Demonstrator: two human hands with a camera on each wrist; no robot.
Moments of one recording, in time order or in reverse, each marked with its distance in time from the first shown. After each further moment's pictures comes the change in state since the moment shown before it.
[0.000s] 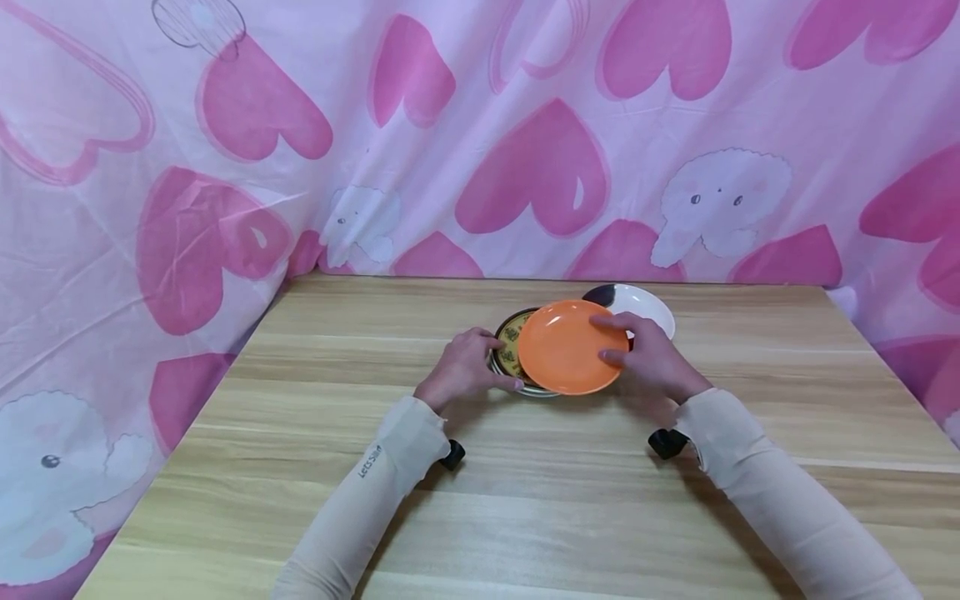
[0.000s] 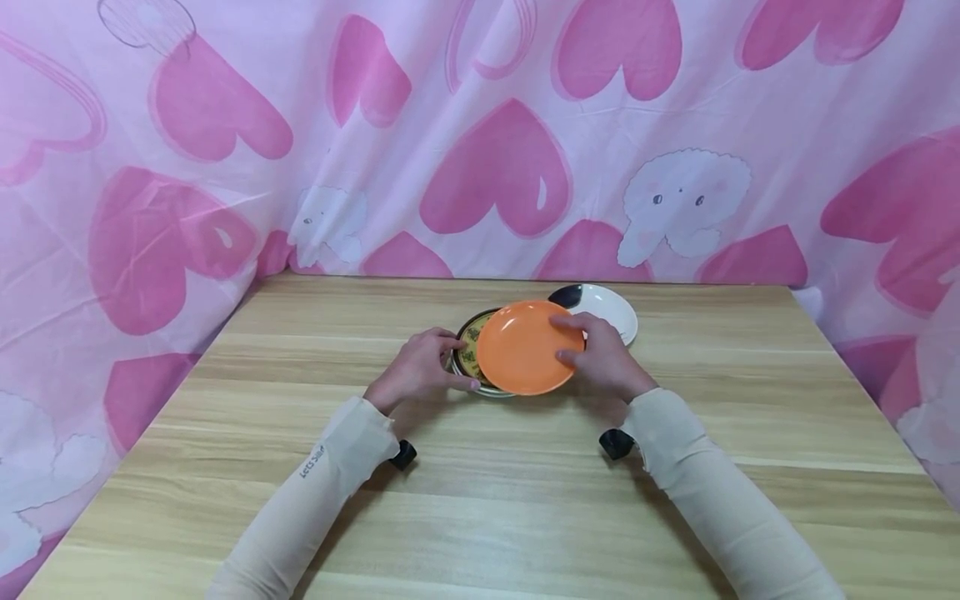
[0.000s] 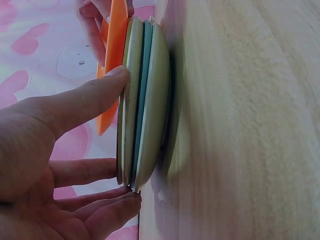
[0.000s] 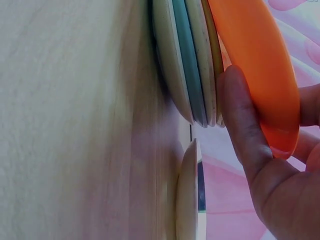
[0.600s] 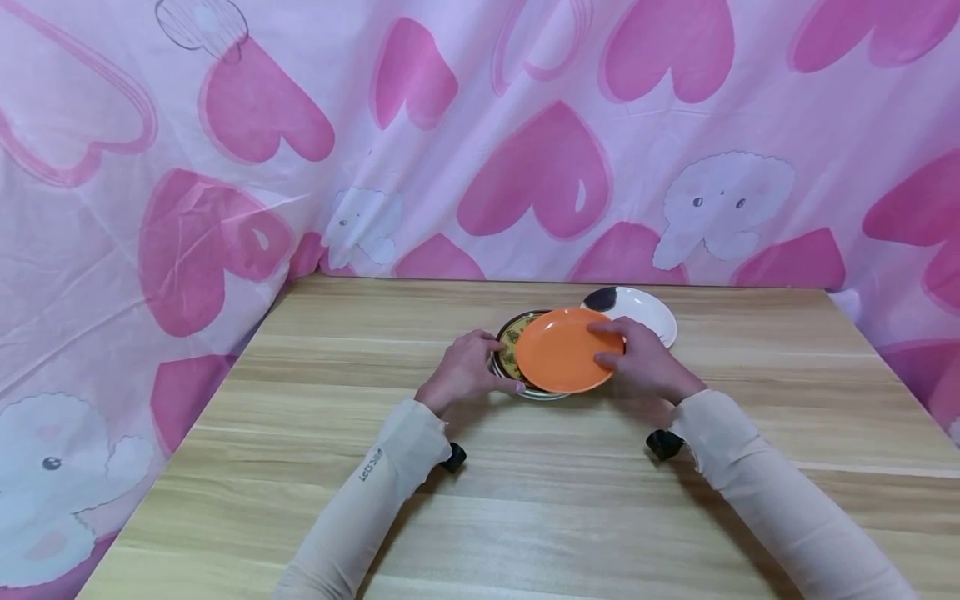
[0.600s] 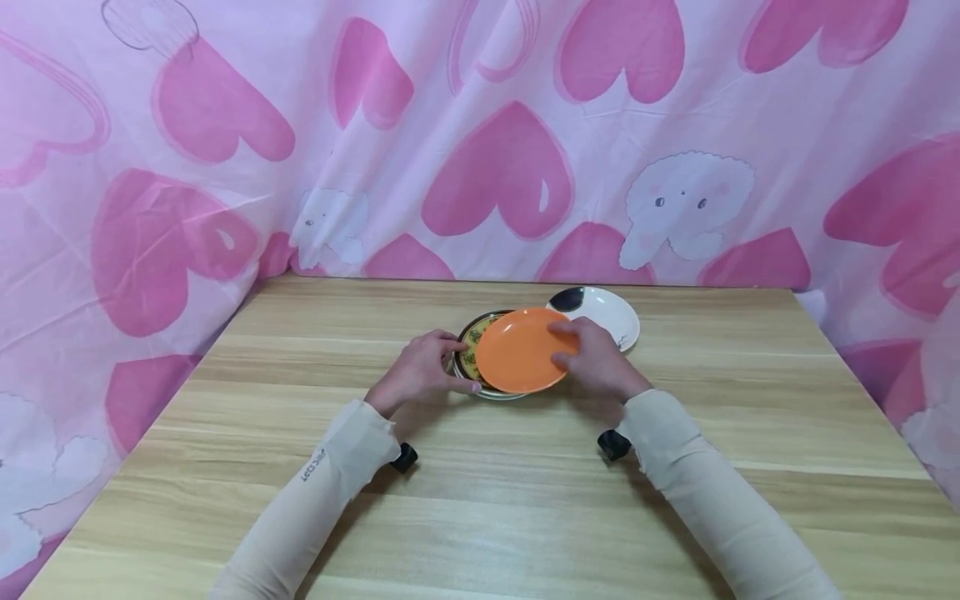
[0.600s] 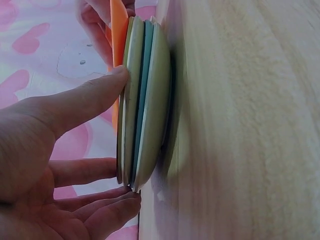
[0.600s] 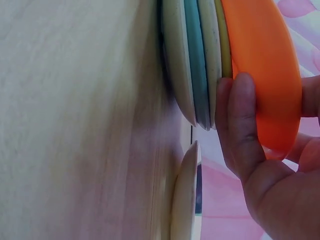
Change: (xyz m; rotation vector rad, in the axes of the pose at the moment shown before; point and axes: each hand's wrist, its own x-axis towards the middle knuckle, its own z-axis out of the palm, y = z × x) left_hand -0.001 0.001 0.000 0.006 -0.003 0.005; right_hand 0.006 -0.001 0.008 -0.117 -0.004 -0.051
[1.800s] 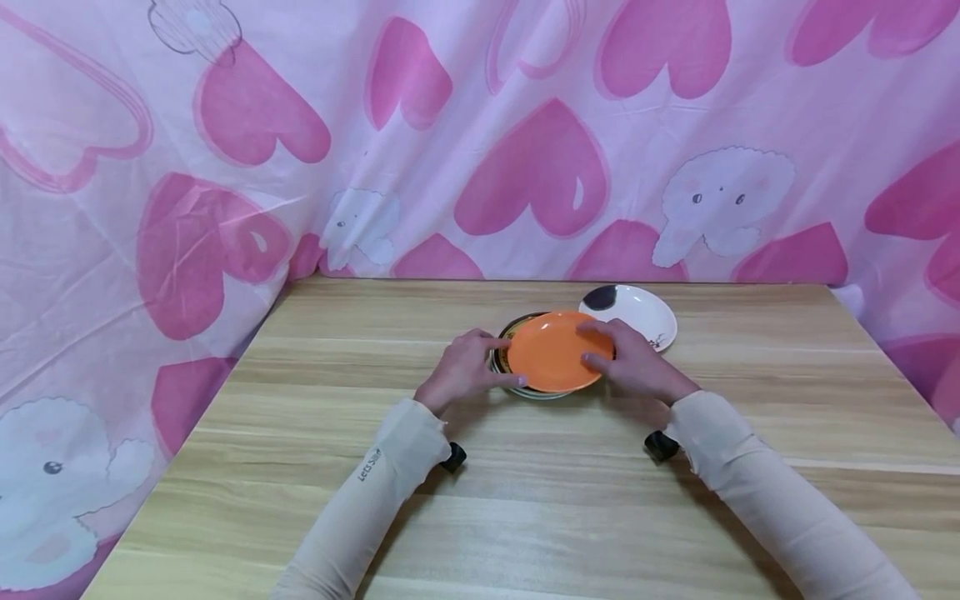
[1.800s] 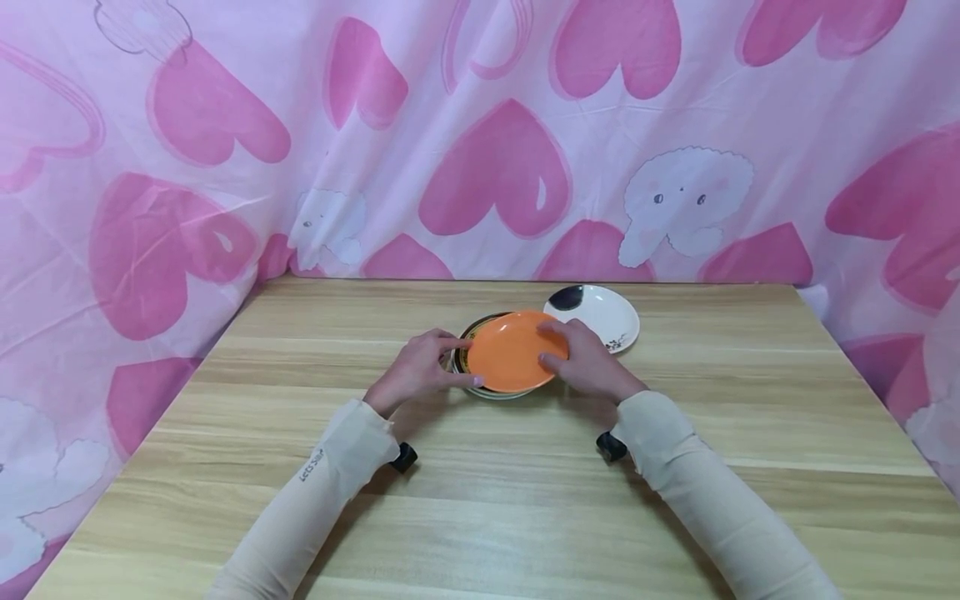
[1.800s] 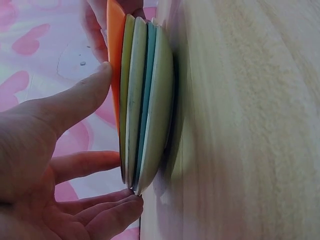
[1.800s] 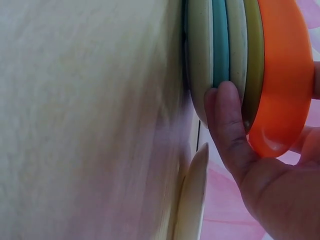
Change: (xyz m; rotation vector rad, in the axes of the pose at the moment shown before) left_hand 0.002 0.000 0.001 -0.023 -0.001 0.033; right_hand 0.003 0.003 0.010 -0.069 0.001 -0.133
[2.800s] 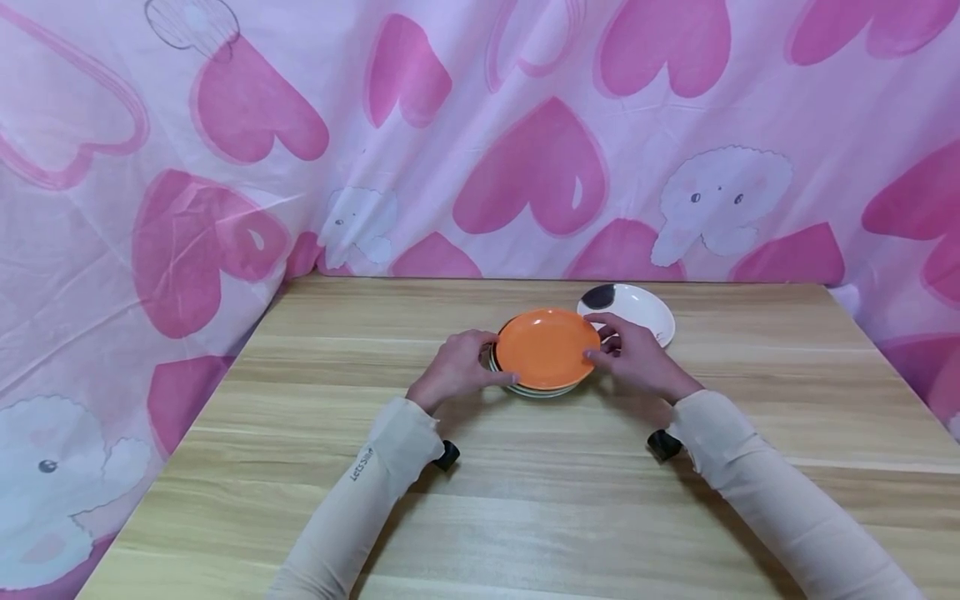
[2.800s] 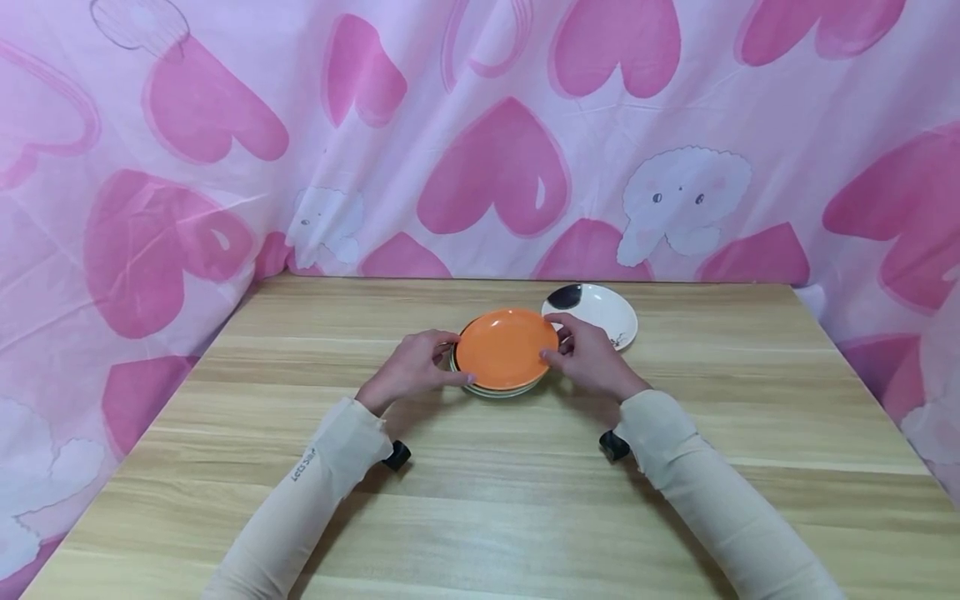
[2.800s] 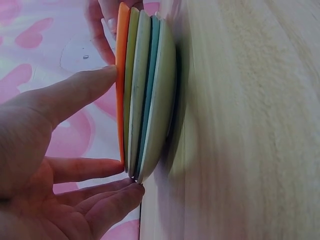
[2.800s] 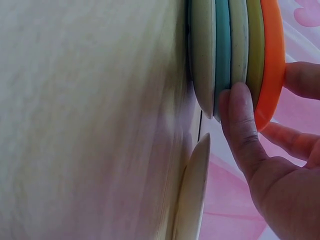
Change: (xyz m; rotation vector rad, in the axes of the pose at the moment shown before) left_hand 0.001 -0.007 -0.004 -0.051 0.019 0.024; right_hand 0.001 0.004 -0.005 0.074 0.020 0.095
